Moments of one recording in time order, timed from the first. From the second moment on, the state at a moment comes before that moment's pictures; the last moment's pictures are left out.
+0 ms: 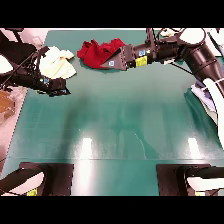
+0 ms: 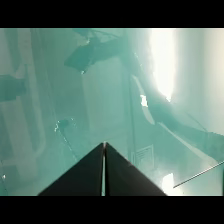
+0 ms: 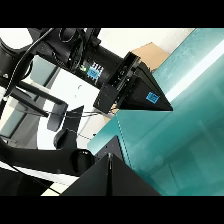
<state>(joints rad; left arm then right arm) -0.07 -1.11 1.24 1.06 -1.32 -1.54 0.38 -1.52 1.73 -0.33 1.31 1.23</state>
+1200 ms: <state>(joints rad) -0.07 -1.11 1.24 1.06 -1.30 -1.54 0.38 -1.52 1.73 -0.33 1.31 1.23</state>
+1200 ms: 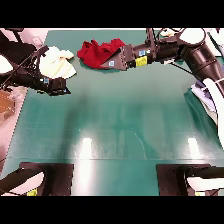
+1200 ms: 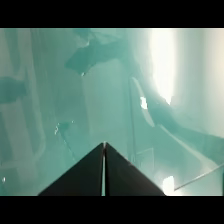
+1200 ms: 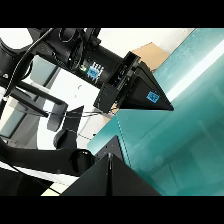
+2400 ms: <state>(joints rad) 0.24 -1.56 1.24 1.54 -0.51 -2.02 0.29 -1.53 1.73 -0.49 1.17 1.23</state>
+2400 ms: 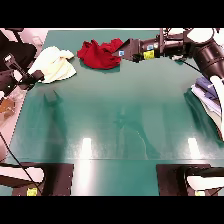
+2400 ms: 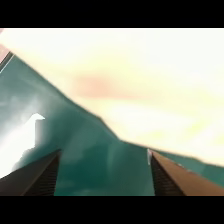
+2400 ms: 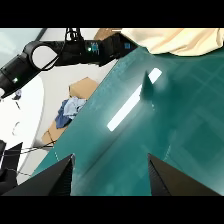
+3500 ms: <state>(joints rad) 0.22 -1.68 1.44 1.16 -0.64 -1.79 0.25 -1.53 1.73 -0.45 1.16 1.24</state>
